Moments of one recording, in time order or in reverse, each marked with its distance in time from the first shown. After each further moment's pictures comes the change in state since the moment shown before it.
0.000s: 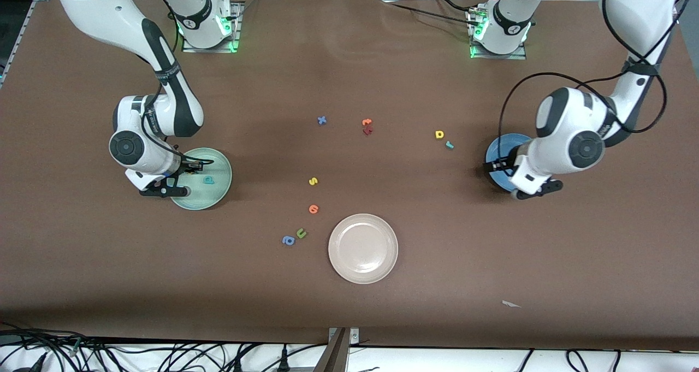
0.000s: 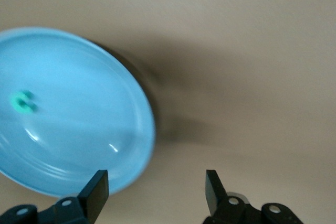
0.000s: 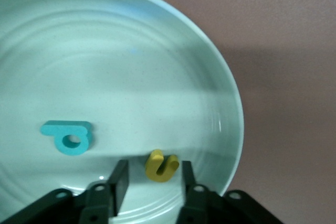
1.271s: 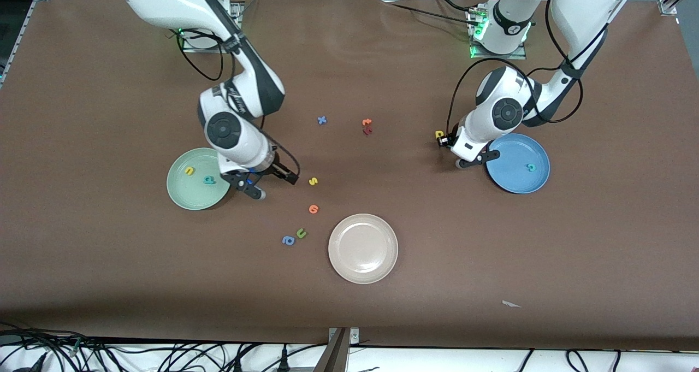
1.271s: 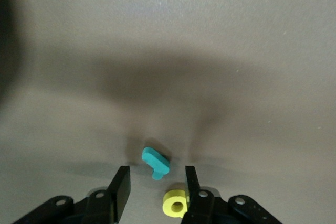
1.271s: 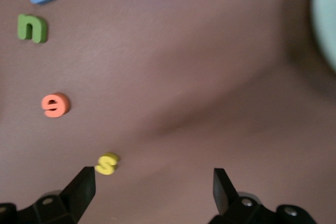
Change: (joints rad) left arm -0.063 0.027 -0.092 -0.306 0.031 0.378 -0.176; right arm 0.137 0.079 0.312 0.277 0.079 -0.001 0.974
